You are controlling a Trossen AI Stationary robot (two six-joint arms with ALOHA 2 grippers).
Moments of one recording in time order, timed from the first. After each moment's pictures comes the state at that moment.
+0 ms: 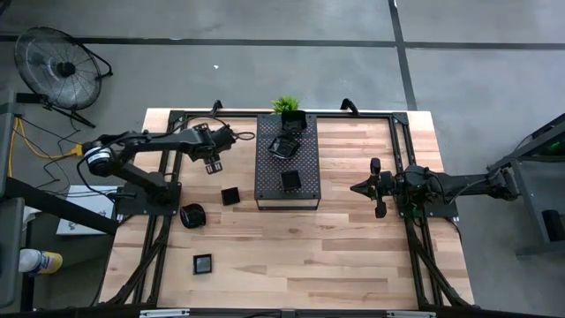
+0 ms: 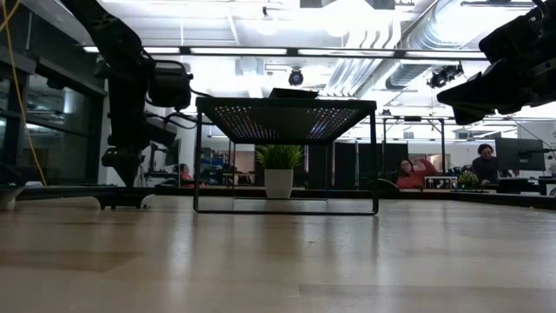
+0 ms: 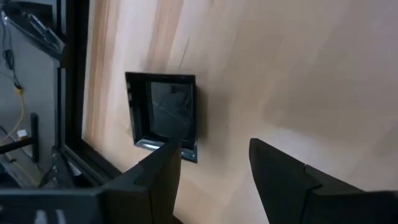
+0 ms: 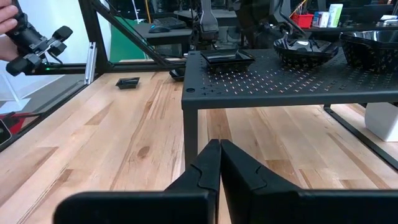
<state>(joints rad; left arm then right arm) 0.56 1.39 0.69 -0.63 -0.51 0.26 0.01 0.16 0.01 0.03 0.01 0.04</state>
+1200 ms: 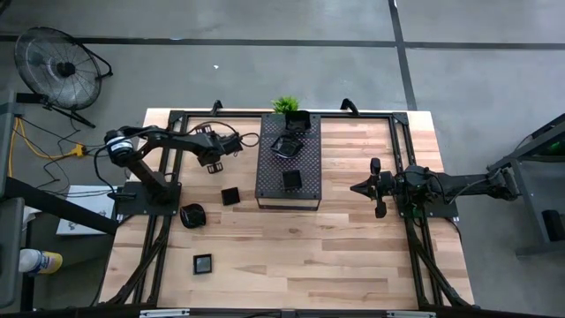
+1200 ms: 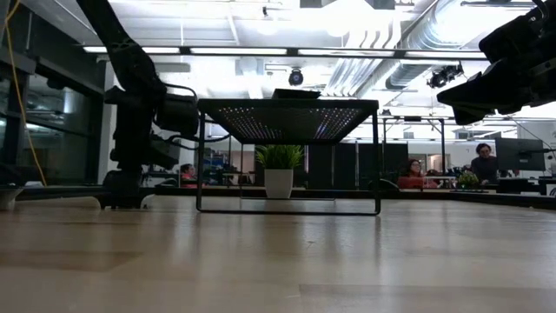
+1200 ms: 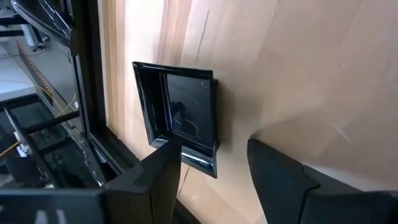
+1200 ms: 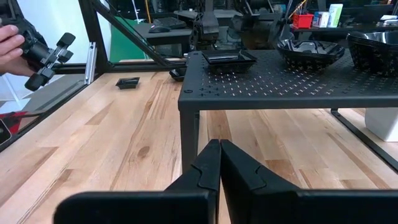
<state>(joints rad) 0.53 1.59 0.69 -0.55 -0.72 0.21 0.01 0.16 0.01 0.03 0.01 0.04</state>
